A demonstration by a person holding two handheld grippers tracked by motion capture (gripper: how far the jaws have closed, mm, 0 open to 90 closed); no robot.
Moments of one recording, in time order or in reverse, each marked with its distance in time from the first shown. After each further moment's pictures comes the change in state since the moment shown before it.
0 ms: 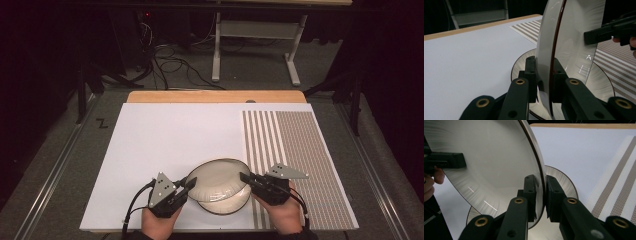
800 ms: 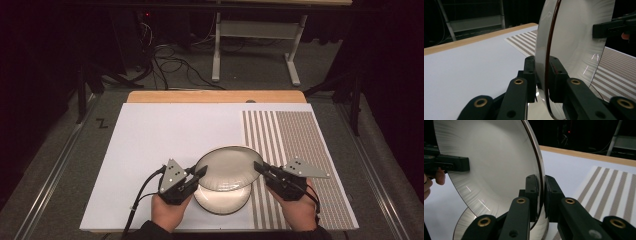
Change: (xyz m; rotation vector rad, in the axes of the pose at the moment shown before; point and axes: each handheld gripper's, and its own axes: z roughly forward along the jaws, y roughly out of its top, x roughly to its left) left arm -0.007 0.039 0.026 -0.029 -0.032 0.006; right arm -0.008 0.026 -0.035 -0.108 -0.090 -0.090
